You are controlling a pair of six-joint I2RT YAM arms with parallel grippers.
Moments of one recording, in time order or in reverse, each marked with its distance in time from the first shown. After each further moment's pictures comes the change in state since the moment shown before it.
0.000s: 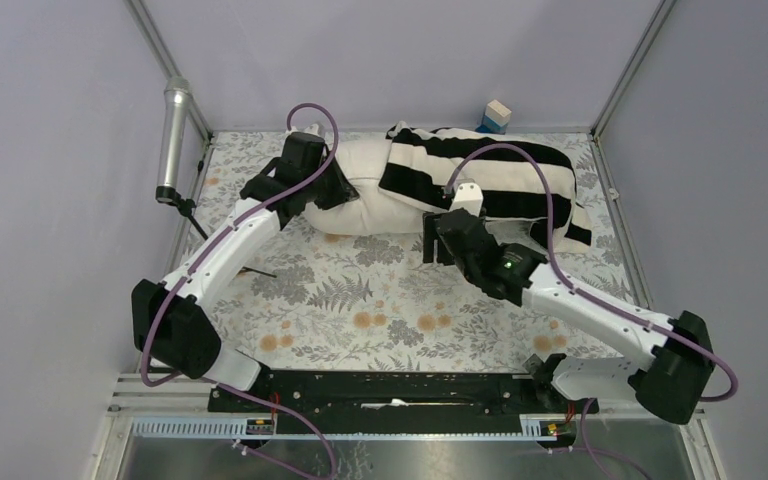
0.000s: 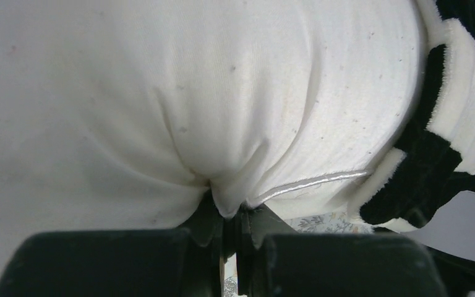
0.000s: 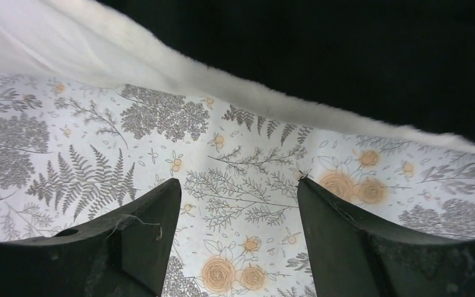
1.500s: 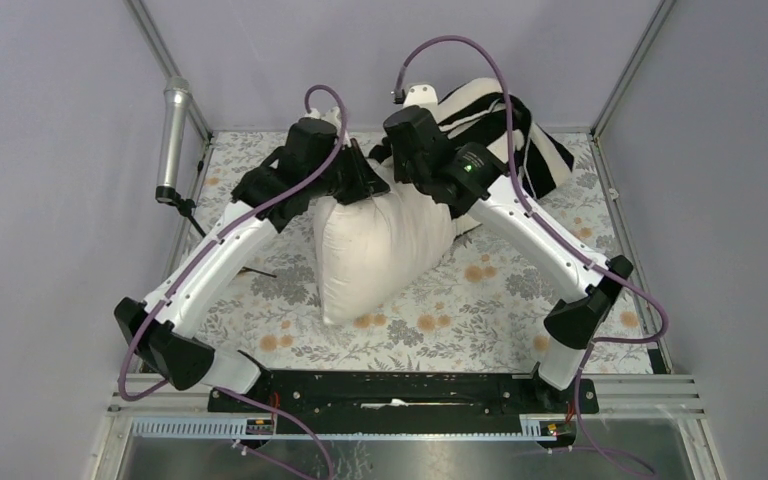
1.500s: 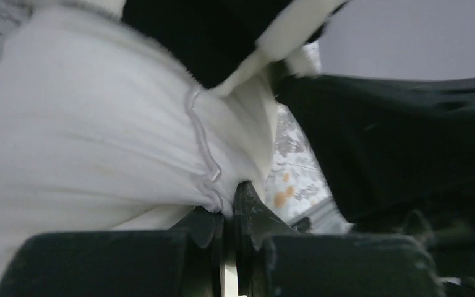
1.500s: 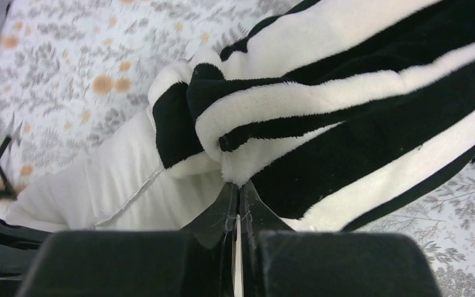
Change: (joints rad) left arm -0.158 -0.029 0.225 -0.131 0.037 -0.026; right arm -0.023 0.576 1.039 -0.421 0.055 -0.092
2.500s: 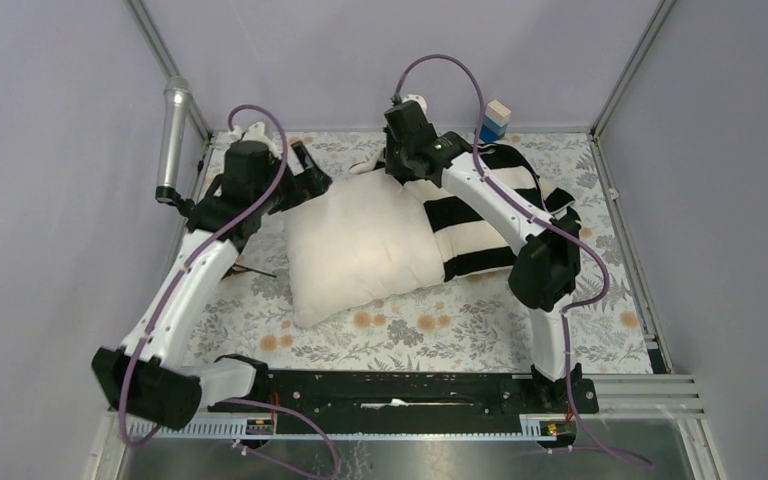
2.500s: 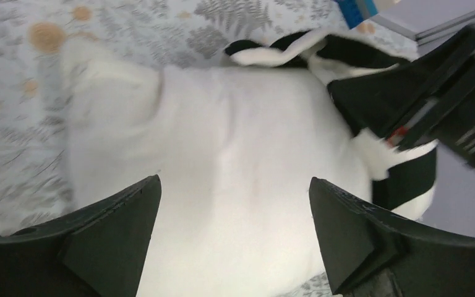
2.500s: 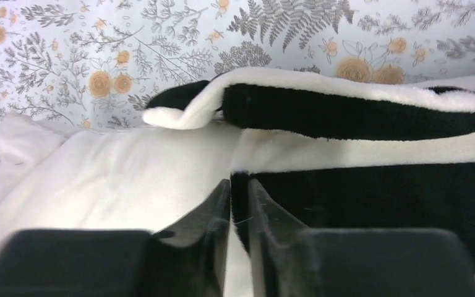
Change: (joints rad) left arm 0.314 -0.167 -0.275 0.113 -0.058 0.138; right arm -0.190 0.285 -0.032 0.201 -0.350 0.100
